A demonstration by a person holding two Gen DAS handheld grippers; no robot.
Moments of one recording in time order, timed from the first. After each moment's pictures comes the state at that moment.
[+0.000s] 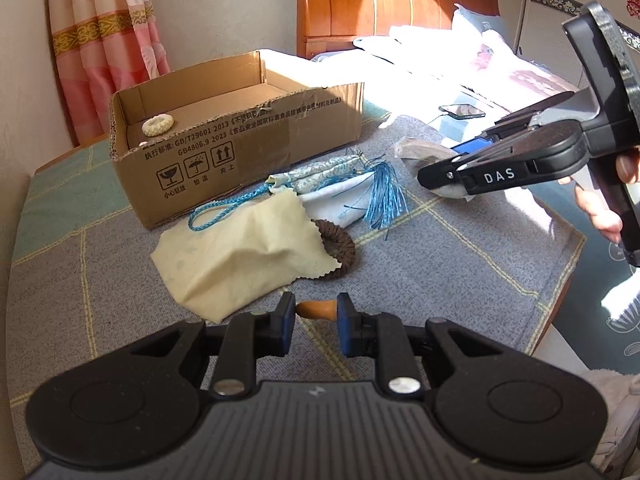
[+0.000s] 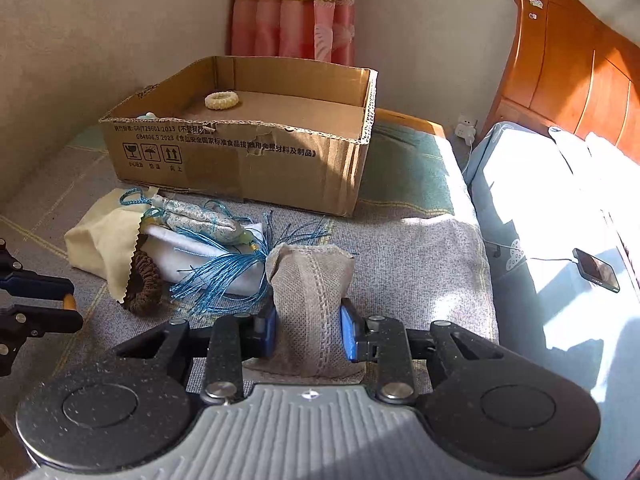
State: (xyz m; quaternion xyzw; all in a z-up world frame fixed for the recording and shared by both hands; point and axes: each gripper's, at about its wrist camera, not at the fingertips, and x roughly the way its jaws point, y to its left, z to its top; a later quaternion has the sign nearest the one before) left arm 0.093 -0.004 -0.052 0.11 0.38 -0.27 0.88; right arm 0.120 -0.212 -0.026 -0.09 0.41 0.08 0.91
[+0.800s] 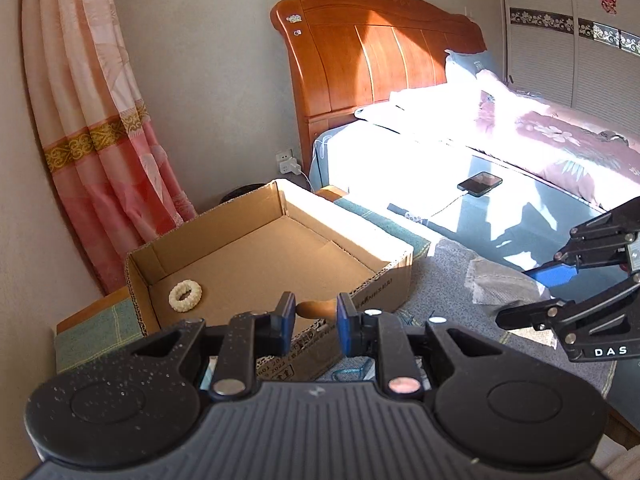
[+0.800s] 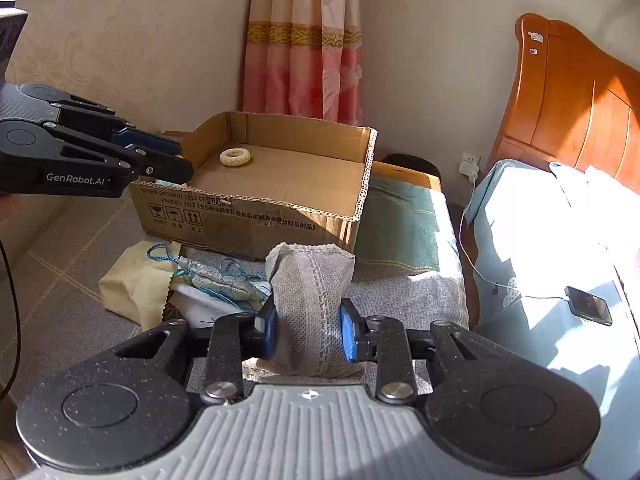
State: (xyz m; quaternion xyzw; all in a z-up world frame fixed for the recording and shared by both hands) left arm 0.179 -0.030 0.038 0.15 0.27 -0.29 0.91; right arm 0.113 -0.217 0.027 -0.09 0.36 0.10 0.92
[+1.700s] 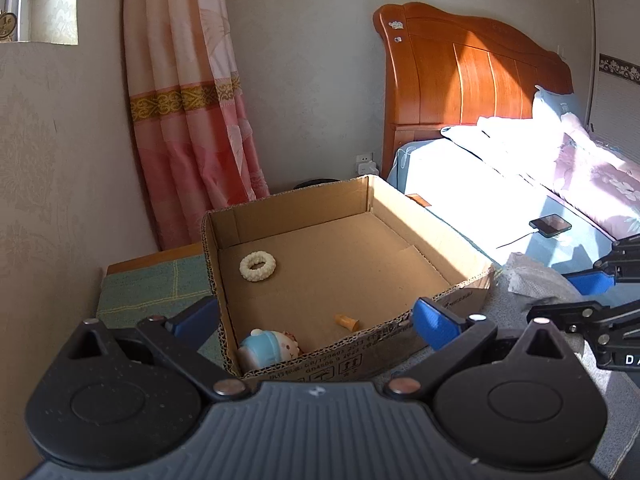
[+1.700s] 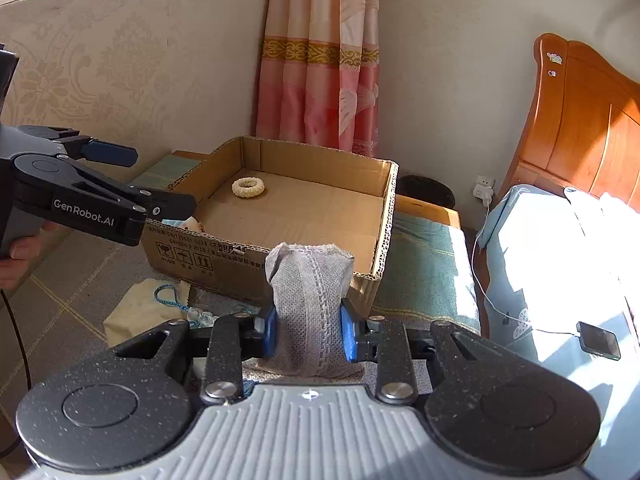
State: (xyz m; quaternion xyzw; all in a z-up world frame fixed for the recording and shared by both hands) left arm 0.205 0.002 0.030 0.08 0.28 -0.17 0.94; right arm 0.146 -0.198 0.040 -0.10 0.34 0.13 0.92
